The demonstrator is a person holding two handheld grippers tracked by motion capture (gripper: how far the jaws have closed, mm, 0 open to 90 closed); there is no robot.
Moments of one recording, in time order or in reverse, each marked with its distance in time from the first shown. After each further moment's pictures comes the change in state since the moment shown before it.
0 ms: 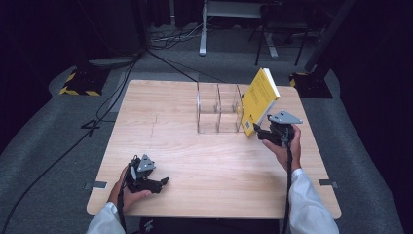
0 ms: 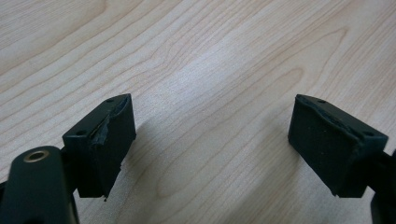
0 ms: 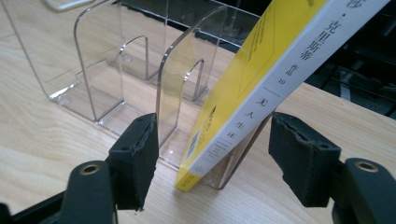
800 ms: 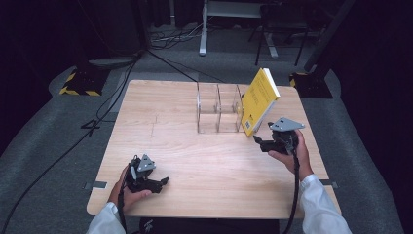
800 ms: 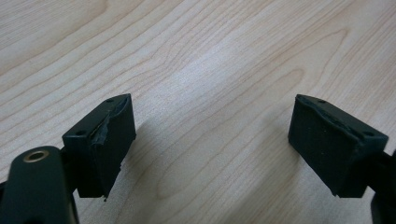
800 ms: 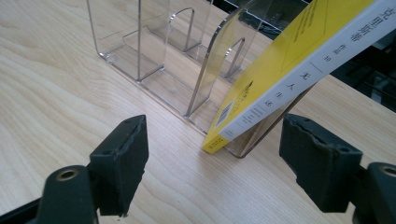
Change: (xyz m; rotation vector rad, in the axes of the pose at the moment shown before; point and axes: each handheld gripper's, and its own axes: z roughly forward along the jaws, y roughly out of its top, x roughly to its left) left arm 0.000 0.000 0.000 0.001 0.002 -0.005; right arm 0.007 -0.004 -0.027 0.073 0.123 -0.128
